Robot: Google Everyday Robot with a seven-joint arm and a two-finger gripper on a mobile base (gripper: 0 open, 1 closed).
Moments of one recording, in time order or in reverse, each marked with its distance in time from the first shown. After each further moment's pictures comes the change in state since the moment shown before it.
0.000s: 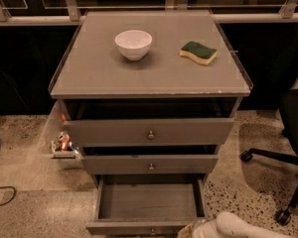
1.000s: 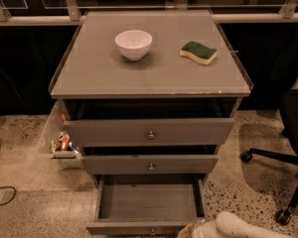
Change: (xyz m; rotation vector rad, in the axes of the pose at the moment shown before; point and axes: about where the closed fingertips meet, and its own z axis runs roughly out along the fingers) arm 0.000 0.000 0.002 -0.001 -0.002 -0.004
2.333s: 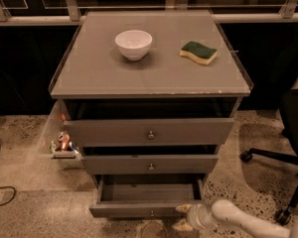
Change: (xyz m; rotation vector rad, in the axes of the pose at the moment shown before) arm -0.037 -0.054 0.006 0.079 -0.050 -0.139
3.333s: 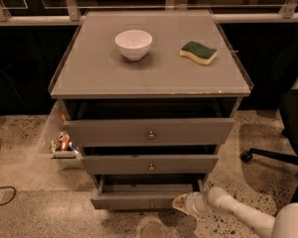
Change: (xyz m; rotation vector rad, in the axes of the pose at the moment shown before) arm -0.014 -0.066 0.019 0.061 -0.004 -0.119
